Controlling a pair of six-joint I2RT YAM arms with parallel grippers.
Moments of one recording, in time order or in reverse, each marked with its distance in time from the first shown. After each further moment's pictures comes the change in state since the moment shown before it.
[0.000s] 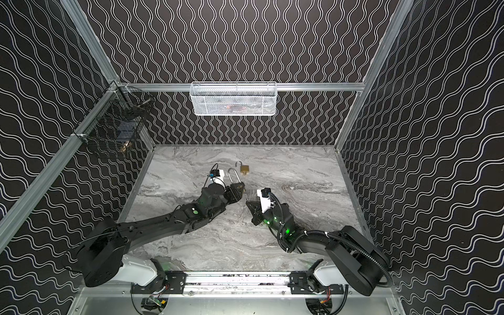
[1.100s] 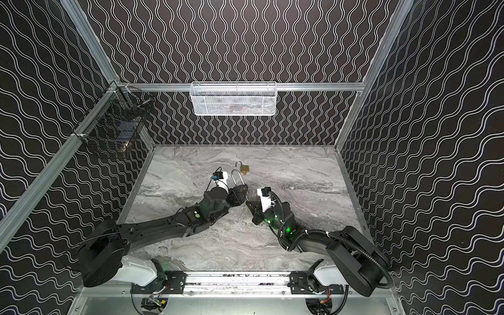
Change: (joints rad) left arm -0.055 -0.002 -0.010 0.037 -0.042 0.021; right arm -0.028 -0.008 0.005 -0.019 -0.047 0.008
